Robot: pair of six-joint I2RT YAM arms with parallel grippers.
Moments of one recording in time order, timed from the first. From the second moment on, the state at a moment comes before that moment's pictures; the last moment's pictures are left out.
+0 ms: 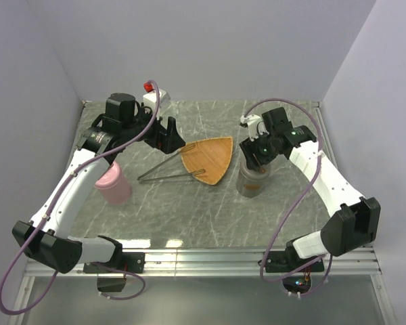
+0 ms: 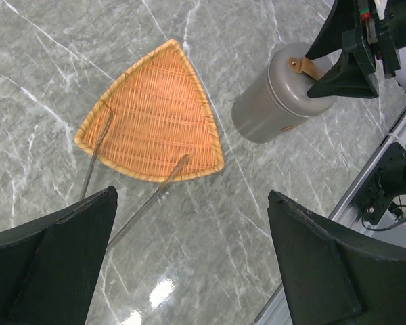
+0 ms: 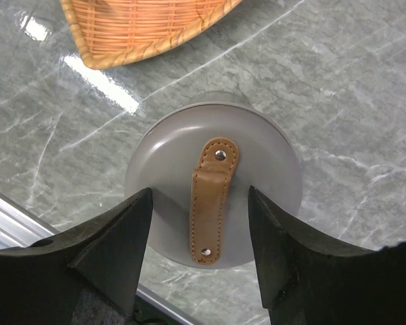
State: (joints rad) left arm -0.39 1.29 1.44 -0.66 0.49 -0.04; right arm 0.34 1.41 1.31 -0.93 -0.21 -0.27
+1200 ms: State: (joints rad) left arm -0.33 1.29 1.43 -0.65 0.53 -0.05; right arm 0.07 1.63 1.60 -1.18 -0.45 -0.37
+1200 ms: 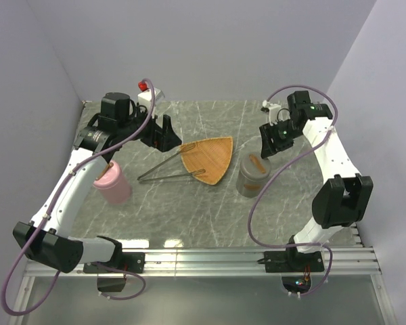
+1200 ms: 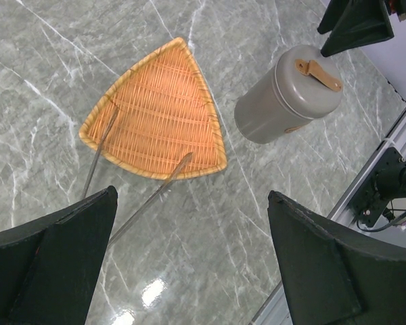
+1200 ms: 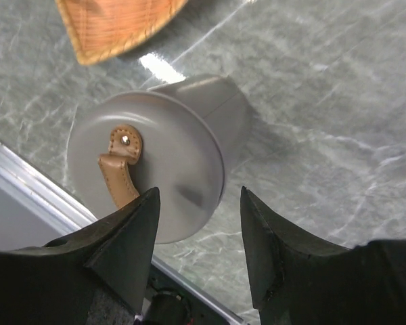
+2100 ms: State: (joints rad) left arm -0.32 1.29 1.43 -0.65 0.54 -0.07; right arm 0.17 1.61 1.35 -1.30 -0.76 -0.47
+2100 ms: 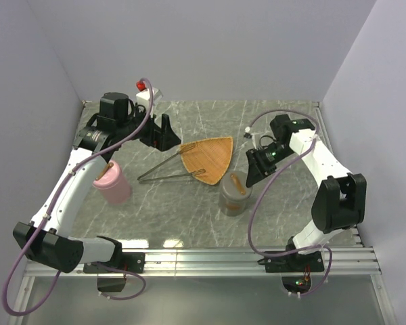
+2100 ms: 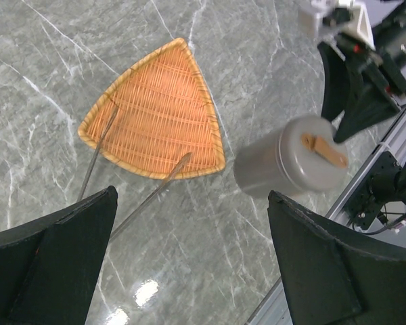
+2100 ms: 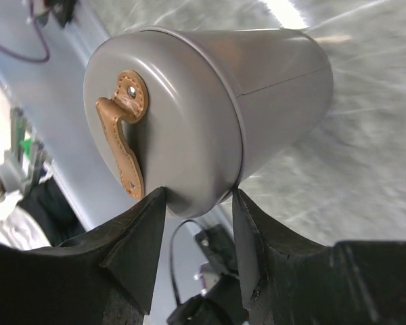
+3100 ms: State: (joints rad) left arm 0.55 1.60 1.55 -1.32 0.67 0.70; right arm 0.36 1.58 1.33 -1.22 -0.70 -0.27
